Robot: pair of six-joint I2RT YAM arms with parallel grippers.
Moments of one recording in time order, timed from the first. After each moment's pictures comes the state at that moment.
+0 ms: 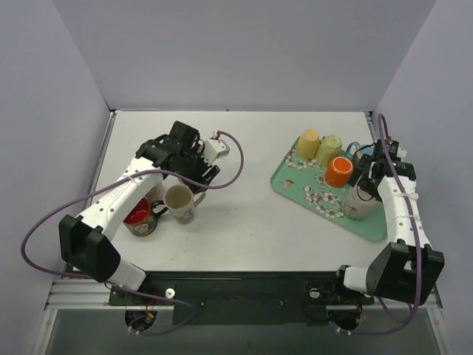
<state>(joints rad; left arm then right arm) -0.50 1.50 1.43 -0.94 0.21 0.40 -0.23 1.28 1.02 -0.78 0.24 0.34</state>
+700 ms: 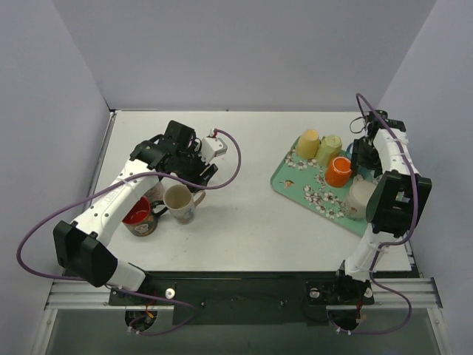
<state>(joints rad) -0.49 1.46 1.43 -0.94 0.22 0.40 -0.22 1.88 1.62 -1.01 0.24 0.00</state>
